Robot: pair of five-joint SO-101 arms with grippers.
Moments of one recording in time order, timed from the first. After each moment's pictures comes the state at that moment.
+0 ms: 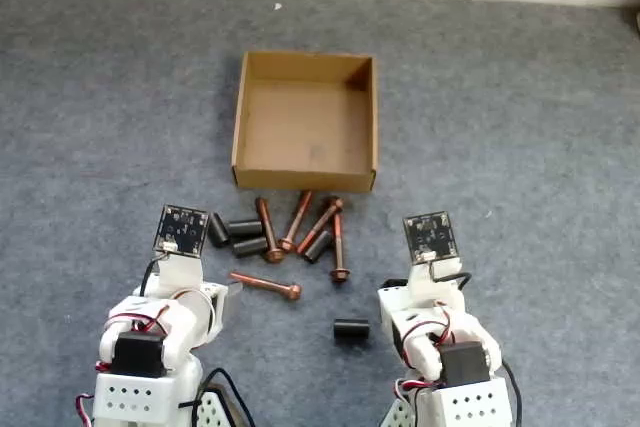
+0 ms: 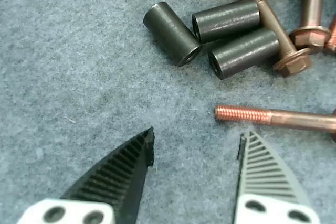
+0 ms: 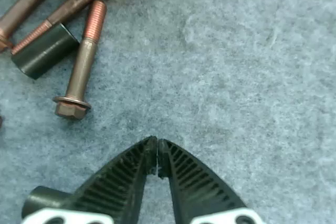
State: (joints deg) left arm -1.7 -103.1 96.0 75.2 0.3; right arm -14.3 -101.2 96.0 66.2 4.7
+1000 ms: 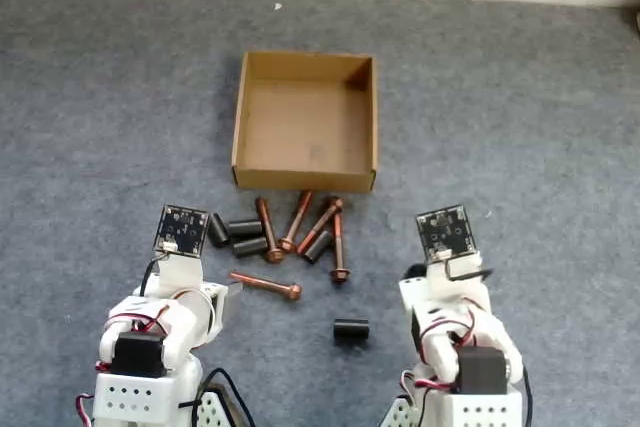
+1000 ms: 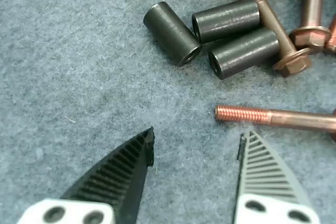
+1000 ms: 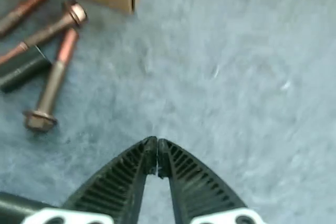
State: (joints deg) left arm -1.7 -103.1 96.0 75.2 0.3; right arm -5.6 -102.4 85.6 68.9 18.8
